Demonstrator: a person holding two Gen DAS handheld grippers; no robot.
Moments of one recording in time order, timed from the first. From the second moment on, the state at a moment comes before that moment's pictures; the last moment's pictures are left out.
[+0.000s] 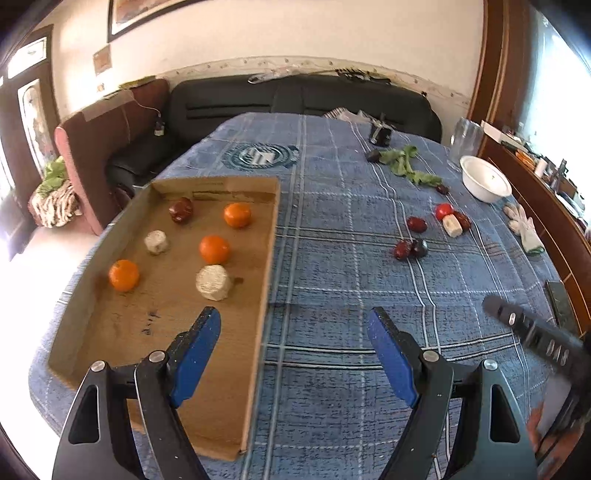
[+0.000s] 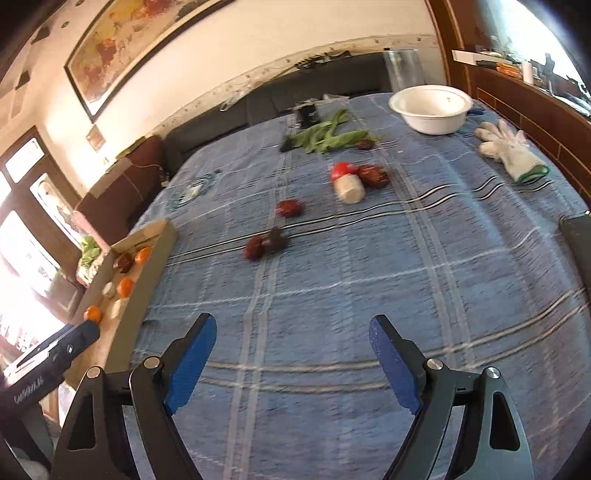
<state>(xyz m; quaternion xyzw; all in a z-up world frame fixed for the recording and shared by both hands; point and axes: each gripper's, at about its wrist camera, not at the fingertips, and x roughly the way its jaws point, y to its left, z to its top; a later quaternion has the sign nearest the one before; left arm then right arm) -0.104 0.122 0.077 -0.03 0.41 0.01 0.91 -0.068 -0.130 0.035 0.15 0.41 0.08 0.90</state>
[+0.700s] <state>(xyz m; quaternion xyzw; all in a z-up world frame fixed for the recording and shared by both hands) 0.023 0.045 0.032 -0.04 0.44 -0.15 0.88 0.083 -0.149 0.011 0.12 0.43 0.06 0.89</state>
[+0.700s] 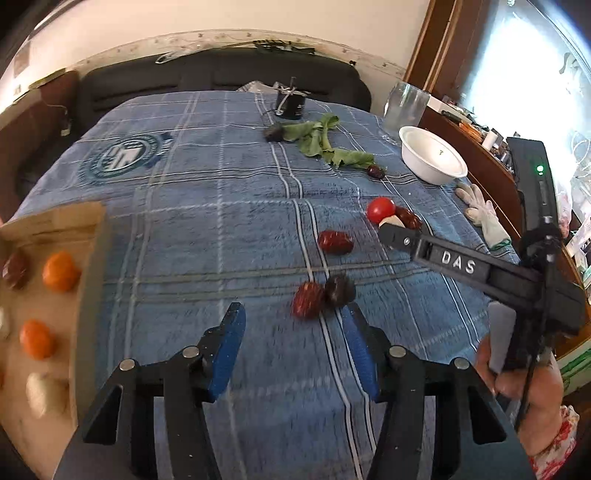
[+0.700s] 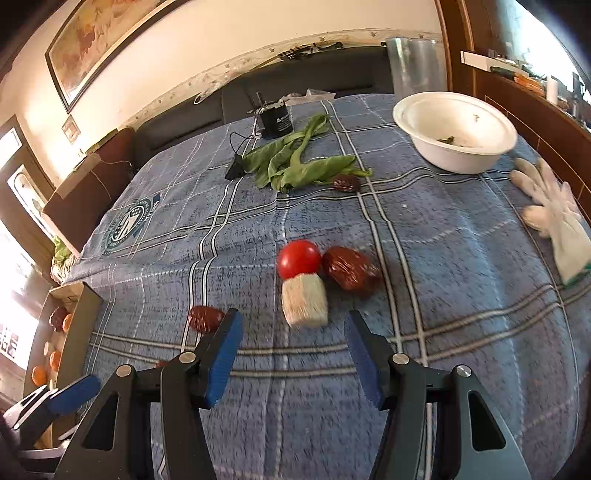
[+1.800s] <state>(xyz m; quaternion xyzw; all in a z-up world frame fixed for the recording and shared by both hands) 0.037 0.035 0.014 -0.02 0.42 -0.15 0.90 0.088 -0.145 0.008 0.09 0.40 0.06 0.91</state>
